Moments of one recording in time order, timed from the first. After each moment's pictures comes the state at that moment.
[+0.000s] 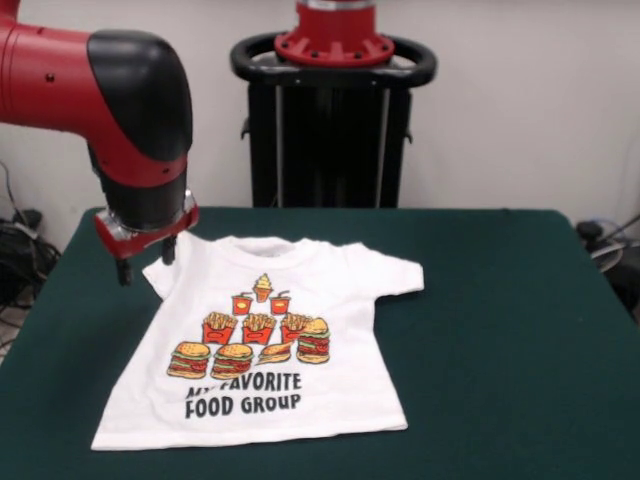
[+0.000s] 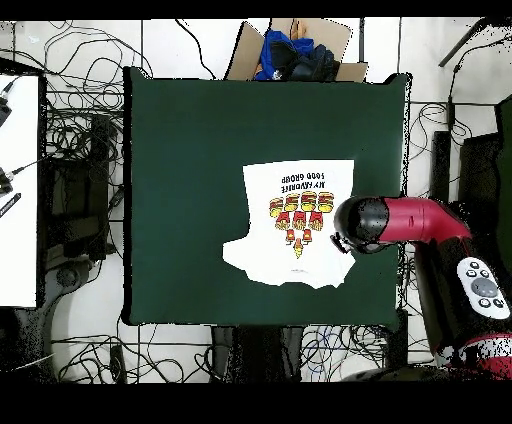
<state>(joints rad) -0.77 -0.51 0.36 1.54 -0.75 0.94 0.99</state>
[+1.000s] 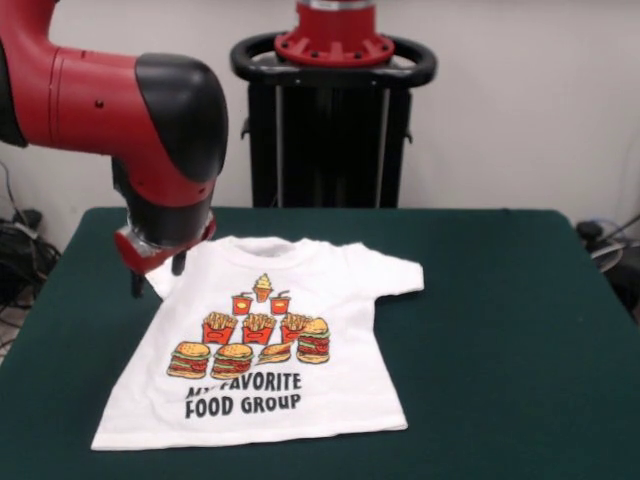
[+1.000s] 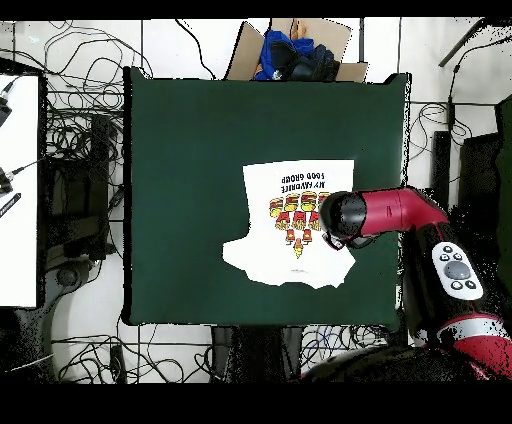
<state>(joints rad) -0.70 -0.47 0.35 1.50 -0.82 0.97 0.99</state>
